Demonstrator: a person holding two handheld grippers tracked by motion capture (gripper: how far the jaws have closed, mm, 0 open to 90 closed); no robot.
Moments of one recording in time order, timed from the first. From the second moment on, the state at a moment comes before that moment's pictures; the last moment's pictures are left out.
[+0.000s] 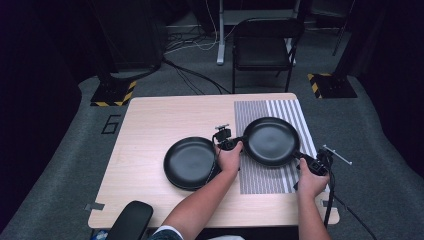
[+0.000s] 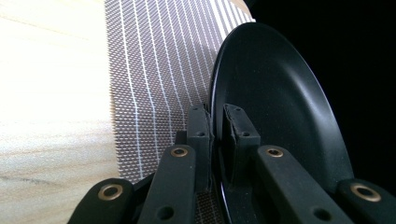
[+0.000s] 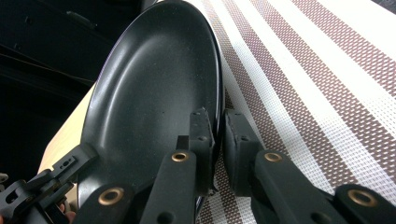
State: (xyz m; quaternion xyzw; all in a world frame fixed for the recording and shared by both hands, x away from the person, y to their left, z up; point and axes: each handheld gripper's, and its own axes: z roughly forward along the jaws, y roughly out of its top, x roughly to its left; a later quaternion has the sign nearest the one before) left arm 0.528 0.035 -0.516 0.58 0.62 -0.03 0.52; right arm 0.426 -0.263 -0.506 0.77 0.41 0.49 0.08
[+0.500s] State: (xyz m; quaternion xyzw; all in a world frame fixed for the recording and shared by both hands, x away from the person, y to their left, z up) left arm 0.537 0.030 -0.518 0.58 0.63 -0.03 0.52; right arm 0.438 -0.267 -0.506 0.77 0.40 0.48 0.08
